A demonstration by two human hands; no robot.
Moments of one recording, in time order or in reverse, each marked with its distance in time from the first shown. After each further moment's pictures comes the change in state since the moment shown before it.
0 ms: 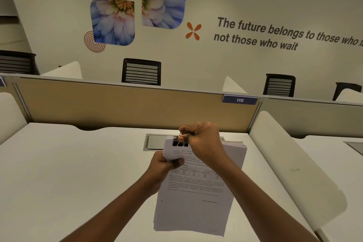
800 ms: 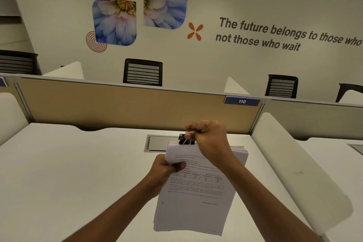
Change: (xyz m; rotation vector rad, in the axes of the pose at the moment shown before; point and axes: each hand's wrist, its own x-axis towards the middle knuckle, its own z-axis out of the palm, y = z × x) left_hand 0.004 -0.004 -0.001 0.008 -0.009 -0.050; right_hand 0.009 0.006 -0.008 0.025 0.059 -0.040
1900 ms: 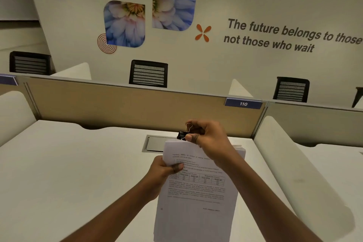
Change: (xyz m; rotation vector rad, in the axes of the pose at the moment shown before) left_hand 0.005 -0.002 0.037 -0.061 0.052 -0.034; right_hand 0.005 0.023 -0.041 0.205 -0.220 0.144
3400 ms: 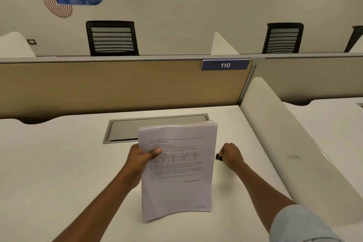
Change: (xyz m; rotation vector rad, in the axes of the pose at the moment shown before) left_hand 0.148 -0.086 0.026 0.048 0.054 -0.072; right_hand 0.073 0.445 -0.086 -0.638 0.036 0.587
